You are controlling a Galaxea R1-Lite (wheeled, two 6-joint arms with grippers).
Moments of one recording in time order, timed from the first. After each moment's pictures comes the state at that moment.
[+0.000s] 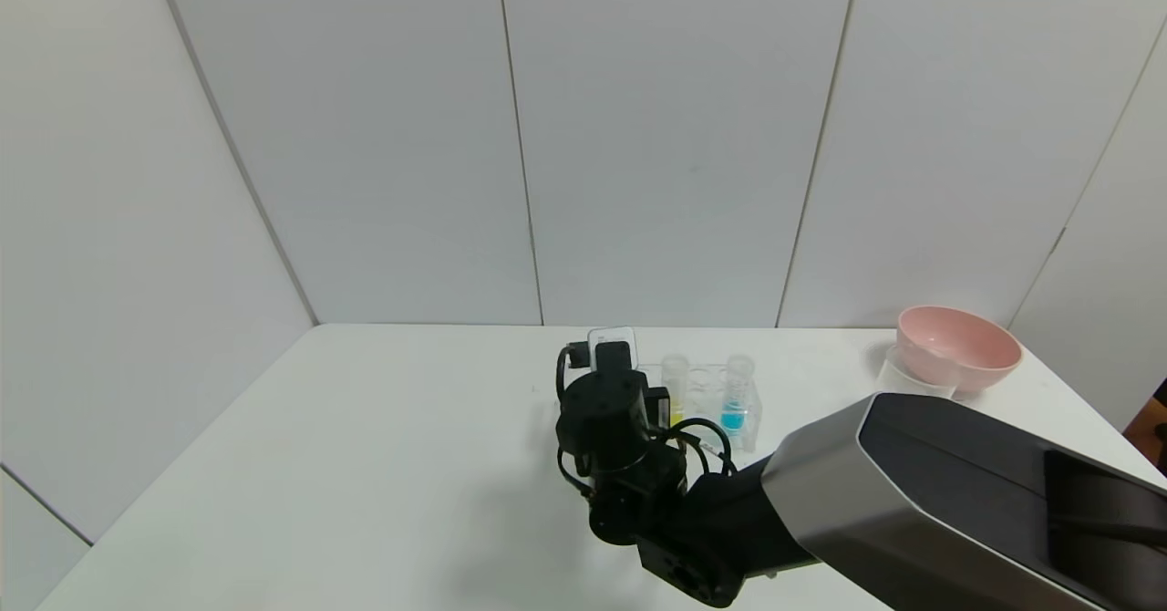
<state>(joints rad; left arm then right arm) 0.00 0.00 0.00 0.00 0.00 0.00 0.85 2.44 -1.42 -0.83 -0.81 0.12</state>
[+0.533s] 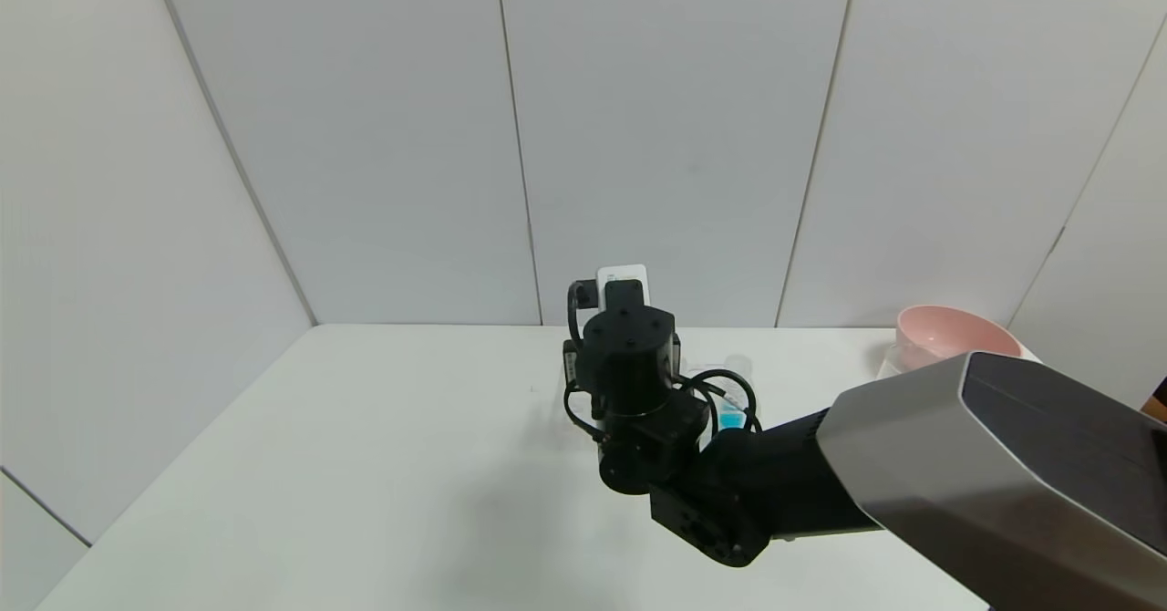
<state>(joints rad) 0.00 0.00 0.00 0.00 0.00 0.00 0.86 2.34 -1.47 -0.82 -0.76 0.05</state>
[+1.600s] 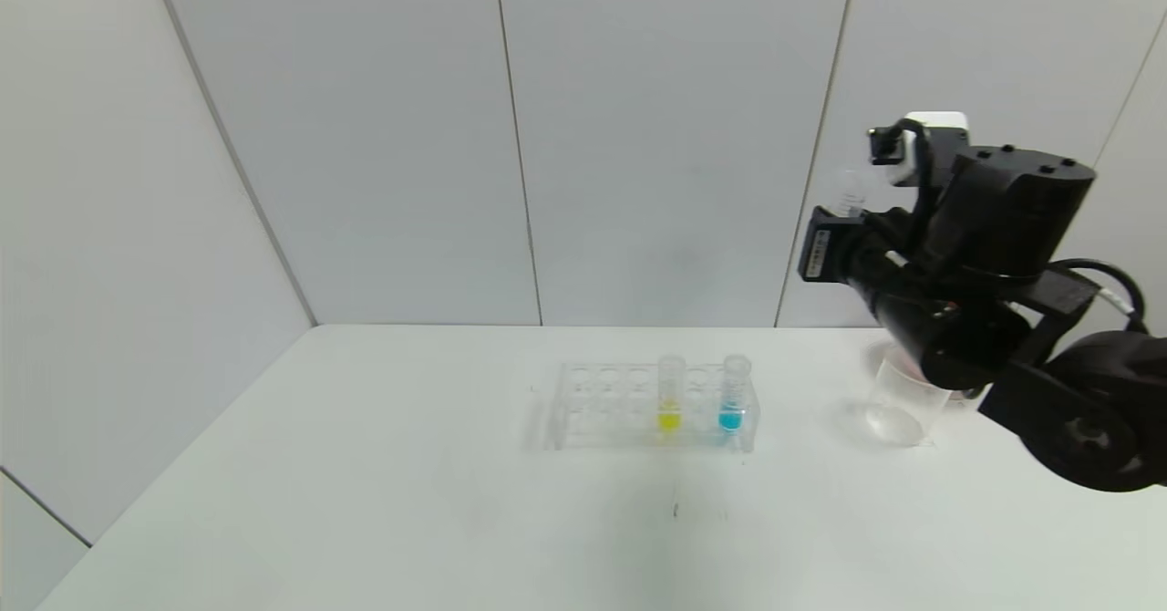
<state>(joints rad) 0.00 0.00 0.00 0.00 0.00 0.00 0.47 1.80 -1.01 -0.84 -0.52 -0.01</state>
